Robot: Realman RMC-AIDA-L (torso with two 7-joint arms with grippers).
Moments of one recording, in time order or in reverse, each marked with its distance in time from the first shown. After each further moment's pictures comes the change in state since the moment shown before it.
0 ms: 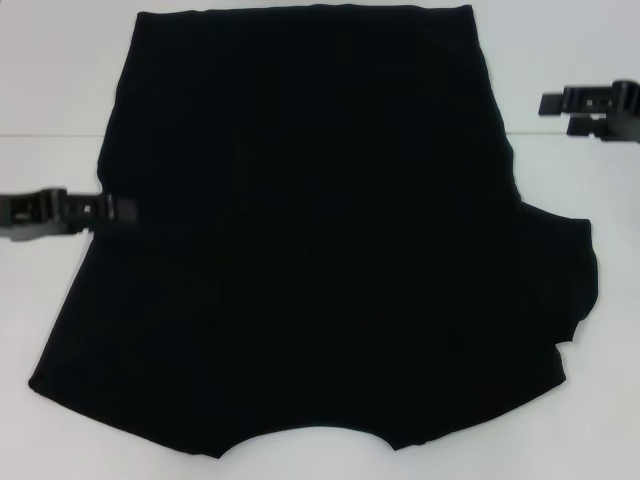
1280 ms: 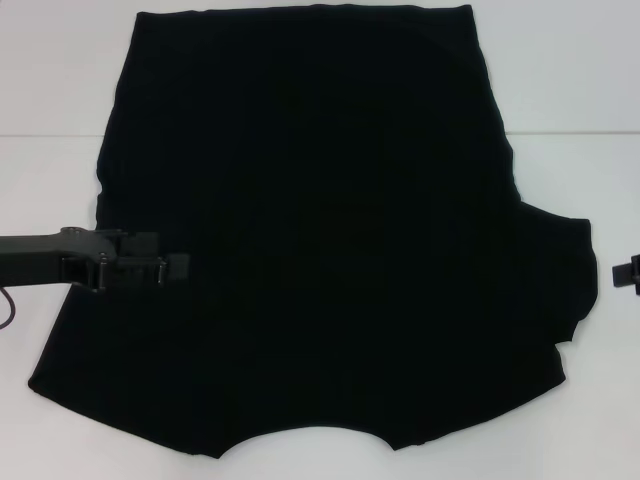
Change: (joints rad) left arm 0.031 -0.090 -0.016 -0.003 -0.016 0.047 0.530; right arm -0.058 -0.017 0.079 -0.050 -0.412 -0.247 0.078
